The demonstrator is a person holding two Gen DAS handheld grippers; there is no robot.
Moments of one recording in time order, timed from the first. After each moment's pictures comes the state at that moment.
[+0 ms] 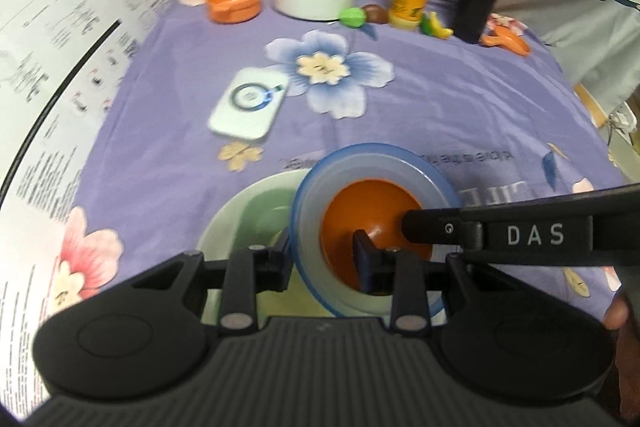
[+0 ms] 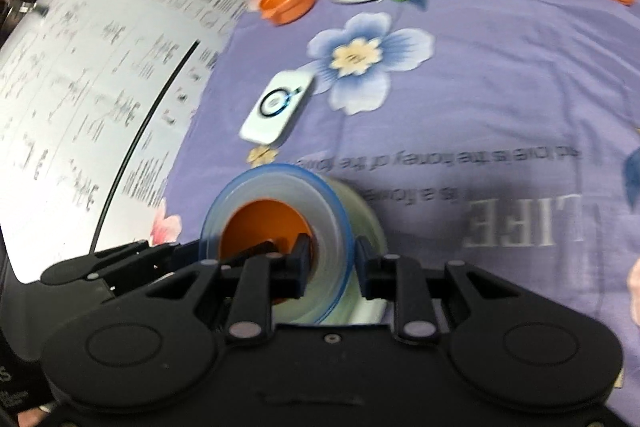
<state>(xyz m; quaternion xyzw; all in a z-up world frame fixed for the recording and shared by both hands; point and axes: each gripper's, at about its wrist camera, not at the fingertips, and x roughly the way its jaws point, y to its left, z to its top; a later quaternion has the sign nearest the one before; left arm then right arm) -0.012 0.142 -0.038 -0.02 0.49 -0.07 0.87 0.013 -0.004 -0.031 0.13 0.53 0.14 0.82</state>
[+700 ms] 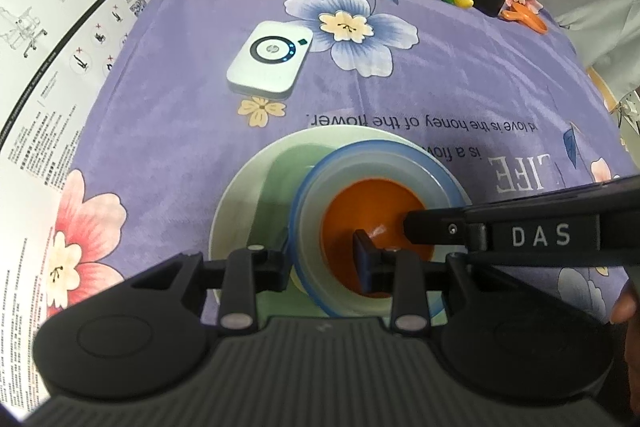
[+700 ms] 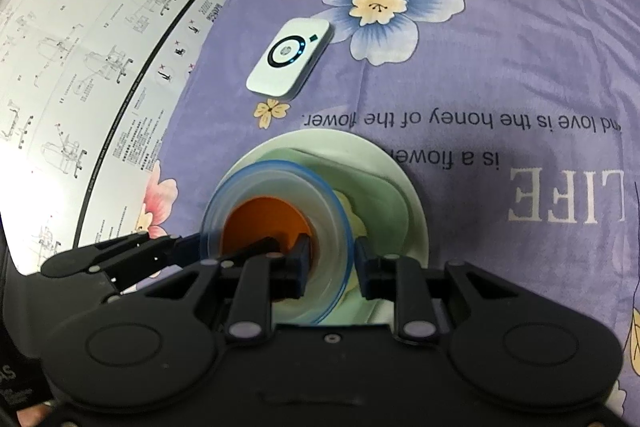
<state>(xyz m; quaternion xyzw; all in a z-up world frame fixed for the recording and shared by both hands) -0.010 0.161 -0.068 -0.03 0.53 -0.08 0.84 0.018 0.026 -0.058 0.11 0.58 0.15 0.80</state>
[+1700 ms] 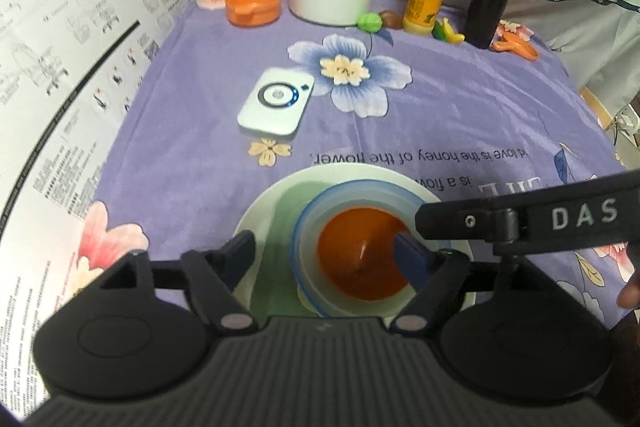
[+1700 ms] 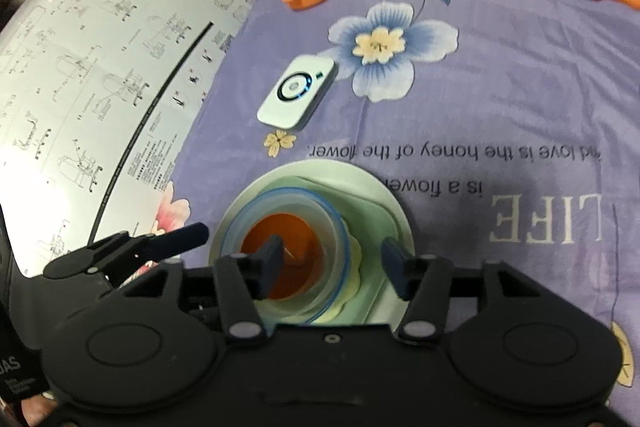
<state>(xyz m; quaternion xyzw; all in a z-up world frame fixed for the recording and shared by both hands) -0.028 0.159 -0.039 -0.02 0.47 -0.07 0.88 0.004 0.014 -0.030 0.11 0.52 0.15 0.83</state>
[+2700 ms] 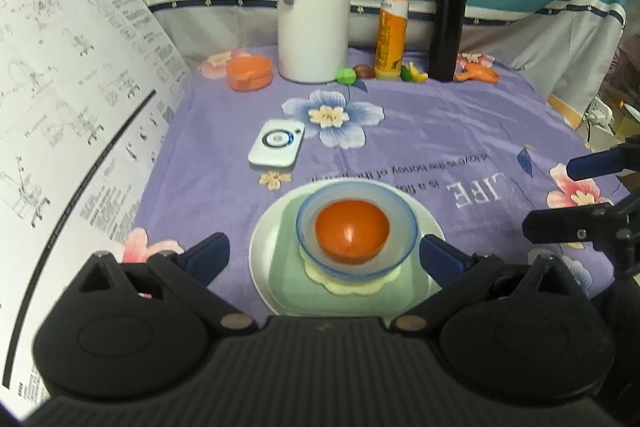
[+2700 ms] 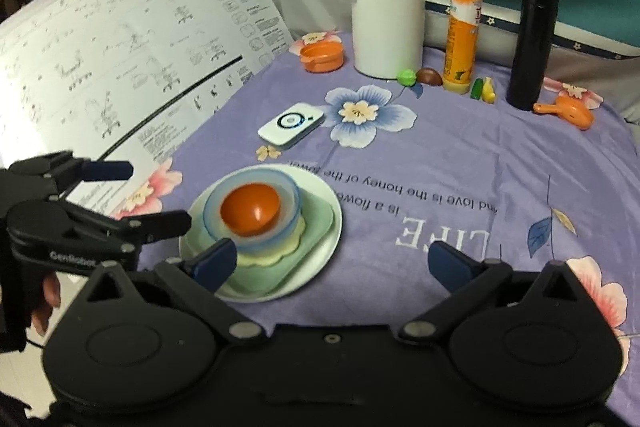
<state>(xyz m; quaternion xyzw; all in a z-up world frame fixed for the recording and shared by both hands) -0.117 0.164 -0.006 0.03 0.38 -0.09 0.92 -0.112 -0.024 0.013 -0.03 0.39 0.17 0.90</state>
